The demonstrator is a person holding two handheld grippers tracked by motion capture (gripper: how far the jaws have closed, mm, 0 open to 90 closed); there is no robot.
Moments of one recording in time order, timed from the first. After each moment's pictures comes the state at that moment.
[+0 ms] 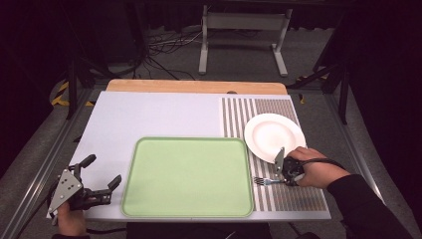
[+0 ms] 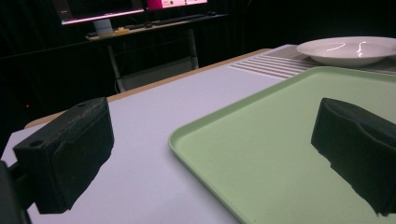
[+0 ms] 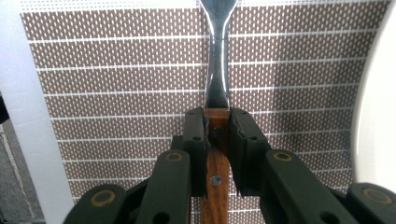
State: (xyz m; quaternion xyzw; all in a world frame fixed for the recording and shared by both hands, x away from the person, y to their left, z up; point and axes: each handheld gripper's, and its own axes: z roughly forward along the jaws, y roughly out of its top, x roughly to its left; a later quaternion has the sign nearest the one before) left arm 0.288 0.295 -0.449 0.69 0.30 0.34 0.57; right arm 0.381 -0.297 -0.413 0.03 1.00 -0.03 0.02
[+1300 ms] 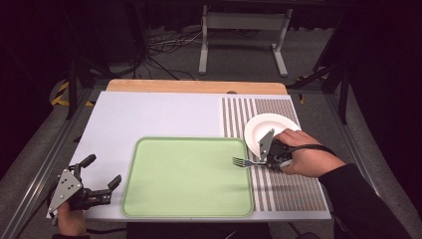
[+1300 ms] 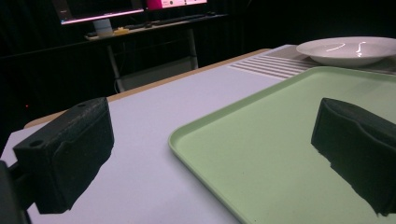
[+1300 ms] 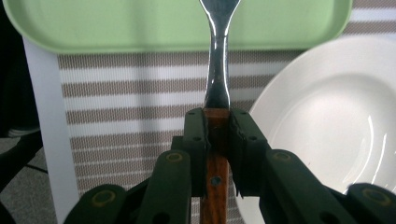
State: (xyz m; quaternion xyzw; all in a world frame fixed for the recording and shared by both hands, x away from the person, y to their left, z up) left arm 0.289 0.296 -0.449 0.69 0.30 0.34 0.57; right arm 0.383 -0.235 -0.341 0.02 0.99 0.05 0.09
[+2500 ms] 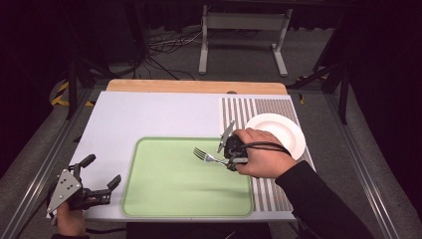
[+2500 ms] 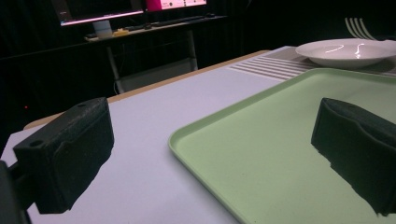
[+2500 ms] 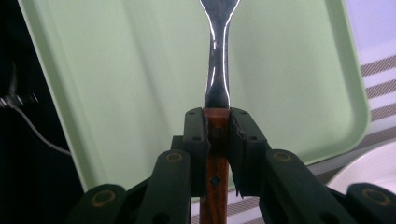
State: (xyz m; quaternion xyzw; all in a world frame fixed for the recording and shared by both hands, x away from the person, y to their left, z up) left arm 0.288 0.297 -0.449 0.69 0.30 0.34 0.57; right arm 0.383 -0.137 -0.339 0.15 0.98 0.11 0.05
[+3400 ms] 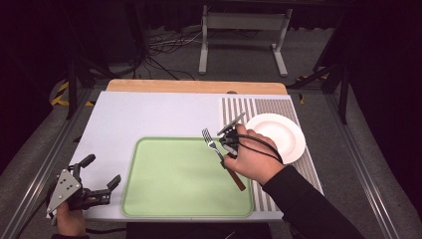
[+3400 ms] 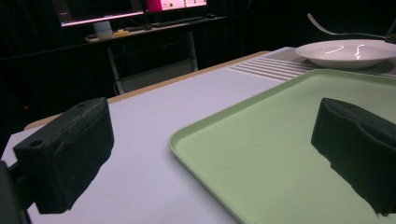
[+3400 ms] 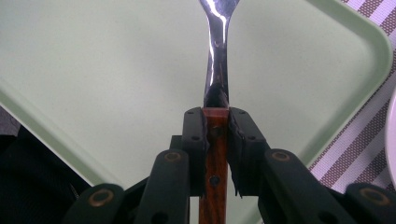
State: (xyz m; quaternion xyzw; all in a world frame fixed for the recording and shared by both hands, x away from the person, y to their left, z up) left arm 0.288 0.297 -0.449 0.68 0.30 0.34 0.57; right arm 0.384 -0.128 -0.340 0.45 0.88 0.15 0.03
